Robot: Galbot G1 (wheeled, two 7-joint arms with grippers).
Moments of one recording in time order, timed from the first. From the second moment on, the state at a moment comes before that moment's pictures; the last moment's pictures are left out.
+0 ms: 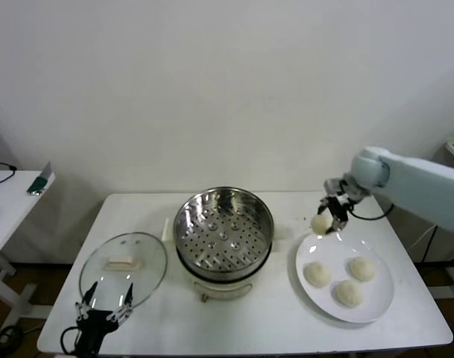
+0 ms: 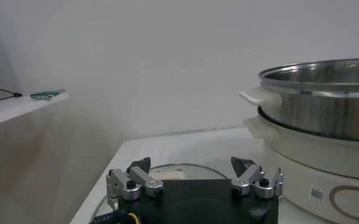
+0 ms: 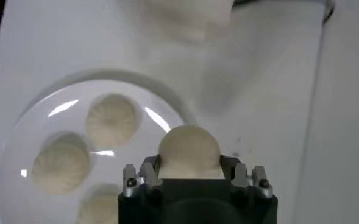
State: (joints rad) left arm 1.82 -1.38 -0.72 -2.06 -0.16 -0.02 0.04; right arm 0.73 0.82 -1.47 1.29 0.31 -0.03 -1.07
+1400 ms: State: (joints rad) left arm 1.79 -1.39 -0.72 -2.07 -0.18 -0.01 0.04; right arm 0.57 1.36 -1.44 1.07 -0.19 0.50 -0.88
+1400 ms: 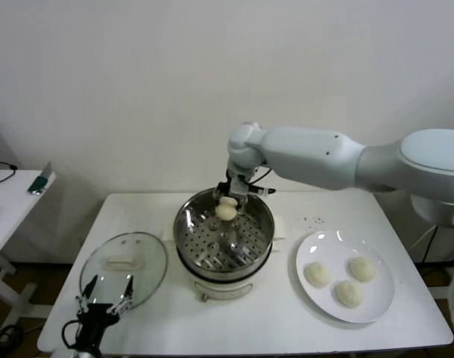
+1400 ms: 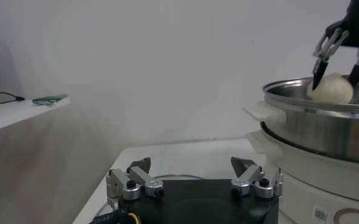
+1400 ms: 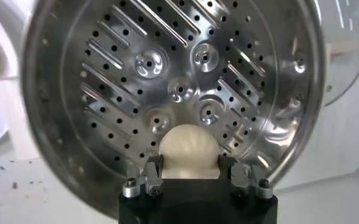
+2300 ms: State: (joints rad) left arm 1.78 -1.39 -0.71 -2.08 -0.17 0.00 0.04; right arm 0.95 1.07 -1.76 1.26 0.47 0.21 -0.95
